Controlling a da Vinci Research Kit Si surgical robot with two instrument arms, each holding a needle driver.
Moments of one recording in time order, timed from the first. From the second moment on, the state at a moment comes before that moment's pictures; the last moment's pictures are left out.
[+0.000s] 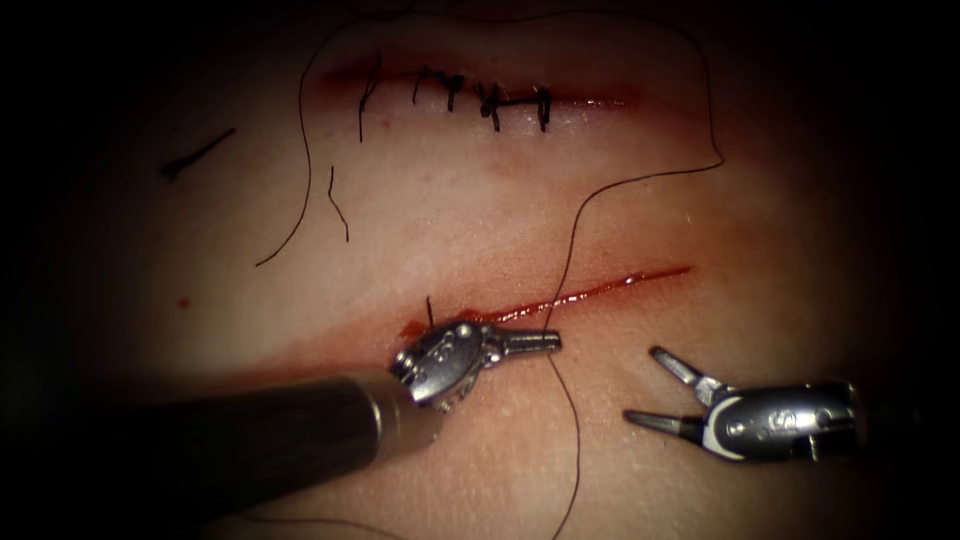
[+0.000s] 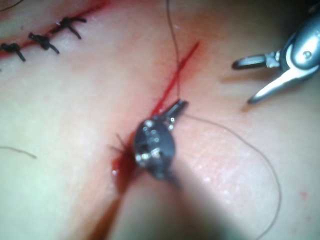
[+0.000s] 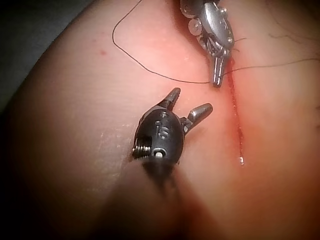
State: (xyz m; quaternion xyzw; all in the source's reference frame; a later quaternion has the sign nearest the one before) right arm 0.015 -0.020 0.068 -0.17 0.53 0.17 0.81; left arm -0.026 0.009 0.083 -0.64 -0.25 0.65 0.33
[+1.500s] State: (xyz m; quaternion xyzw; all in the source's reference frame) right arm 0.018 -0.021 0.069 -0.17 0.53 0.17 0.81; left arm -0.037 0.041 0.079 -0.59 -0.22 0.72 0.28
